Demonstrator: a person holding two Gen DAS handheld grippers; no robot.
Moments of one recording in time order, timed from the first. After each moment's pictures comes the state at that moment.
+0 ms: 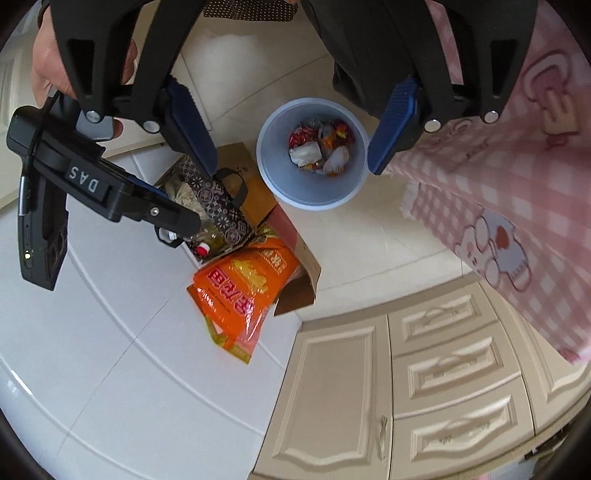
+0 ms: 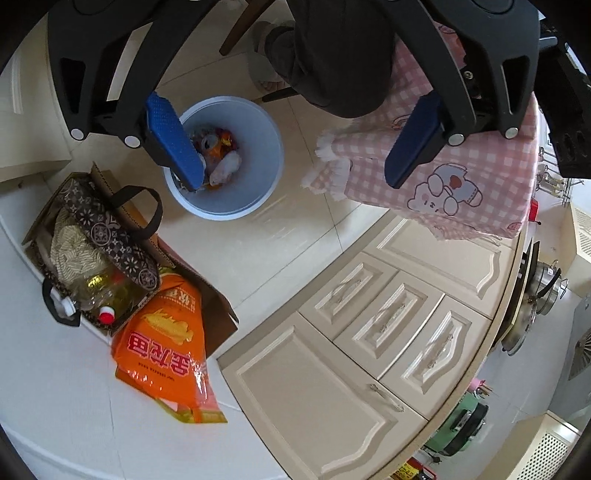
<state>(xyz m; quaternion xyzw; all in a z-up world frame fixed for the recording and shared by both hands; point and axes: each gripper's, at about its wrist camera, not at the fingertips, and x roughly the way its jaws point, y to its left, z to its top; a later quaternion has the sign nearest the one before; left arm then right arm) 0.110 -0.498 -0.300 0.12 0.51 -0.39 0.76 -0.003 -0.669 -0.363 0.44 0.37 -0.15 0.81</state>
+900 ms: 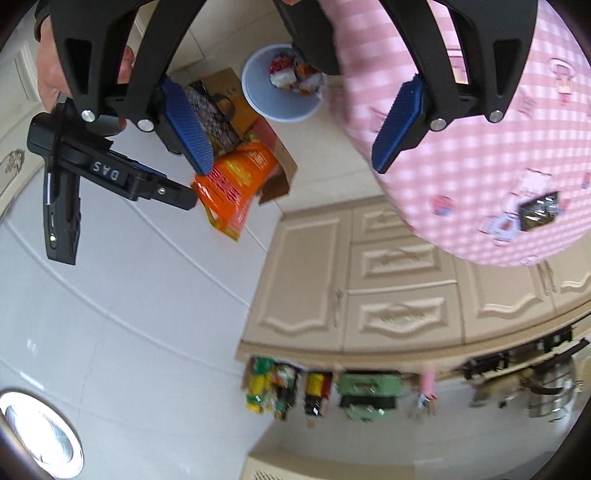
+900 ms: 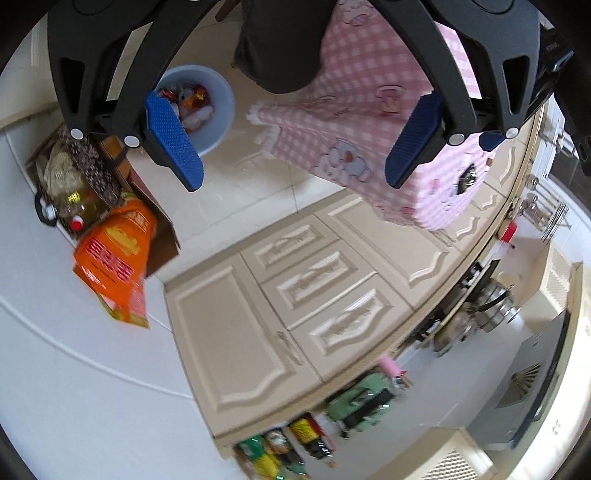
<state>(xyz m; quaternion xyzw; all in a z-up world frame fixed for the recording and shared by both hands) 0.109 -0.366 -0.140 0.03 0.34 -0.38 0.86 0.020 -0.598 -0.206 0.34 0.29 -0.10 0.89</state>
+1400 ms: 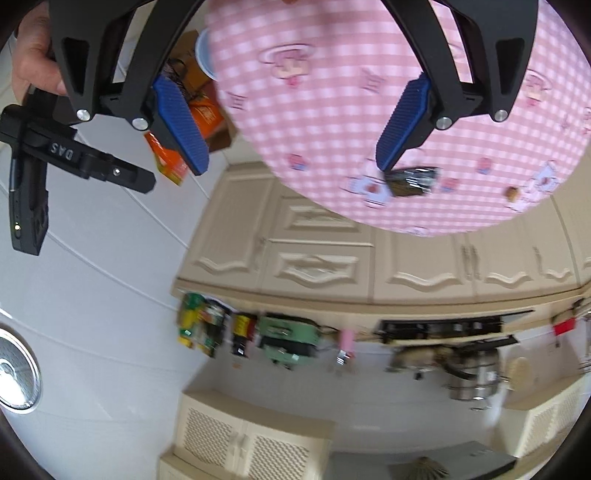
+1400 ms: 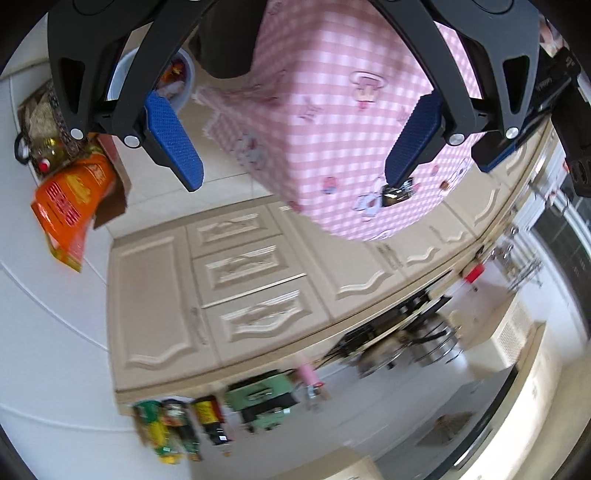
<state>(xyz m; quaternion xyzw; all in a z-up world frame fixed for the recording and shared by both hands) 0.145 -0.227 -0.092 -0.01 0.27 -0.28 0.92 0.076 -0.481 -0.127 0.25 0.27 -0.02 0.93</state>
